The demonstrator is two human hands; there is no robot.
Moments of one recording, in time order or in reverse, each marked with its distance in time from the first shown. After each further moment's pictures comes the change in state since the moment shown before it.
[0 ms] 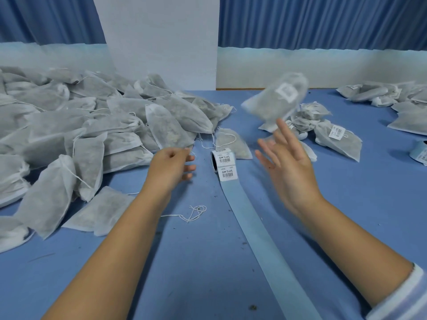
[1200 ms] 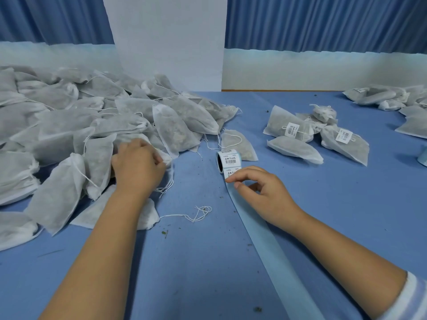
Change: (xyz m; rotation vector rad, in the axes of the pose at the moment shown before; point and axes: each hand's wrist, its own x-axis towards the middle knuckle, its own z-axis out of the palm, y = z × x) left_hand 0.016 -0.001 -0.059 1.136 0.284 0.405; right_hand -0.022 0.027 0.007 -0.797 -0.388 -0.144
